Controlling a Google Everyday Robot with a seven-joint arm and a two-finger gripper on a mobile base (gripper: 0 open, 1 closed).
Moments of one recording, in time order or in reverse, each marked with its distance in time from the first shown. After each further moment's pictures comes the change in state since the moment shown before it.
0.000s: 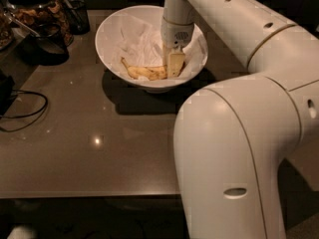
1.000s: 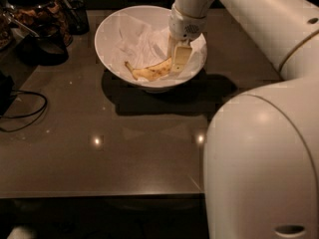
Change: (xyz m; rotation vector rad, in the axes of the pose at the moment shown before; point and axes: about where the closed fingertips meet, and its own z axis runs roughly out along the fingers) arm 0.000 0.010 -0.036 0.114 -0.095 0.021
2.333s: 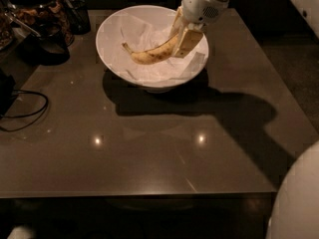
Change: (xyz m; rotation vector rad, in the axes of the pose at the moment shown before) arm -0.021 0.026 -0.079 0.189 -0.169 -0.015
